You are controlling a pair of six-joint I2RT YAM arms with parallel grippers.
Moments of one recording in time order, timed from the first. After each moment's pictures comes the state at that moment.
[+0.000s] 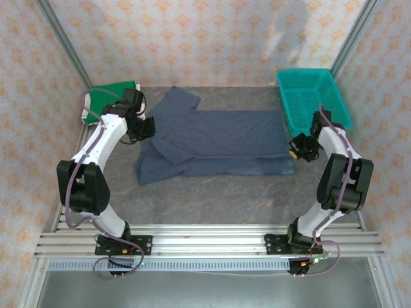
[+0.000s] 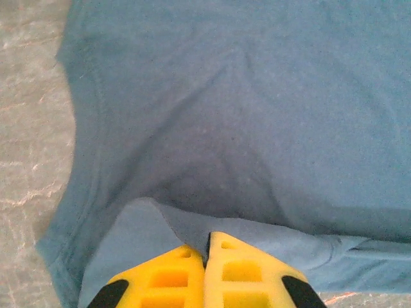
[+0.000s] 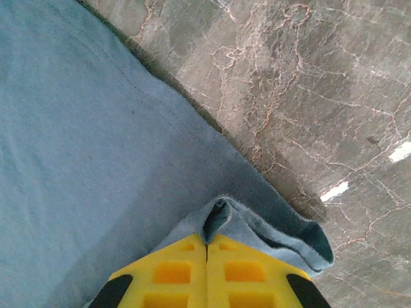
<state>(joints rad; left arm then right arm) -0.09 1.72 1.51 -0.98 0.13 -0.39 -0.24 1.68 1.19 -0.88 -0.27 0.64</state>
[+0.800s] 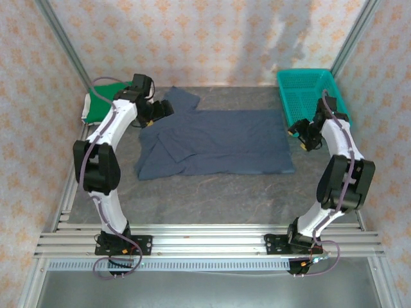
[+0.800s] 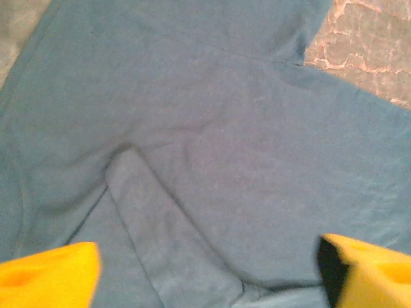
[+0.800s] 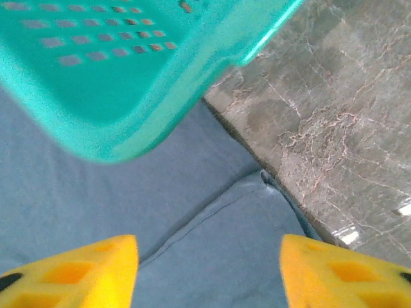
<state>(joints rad) -0.09 1.86 1.68 -0.87 0.18 -0.57 -0.23 1.64 1.33 -0.88 -0.26 0.58</state>
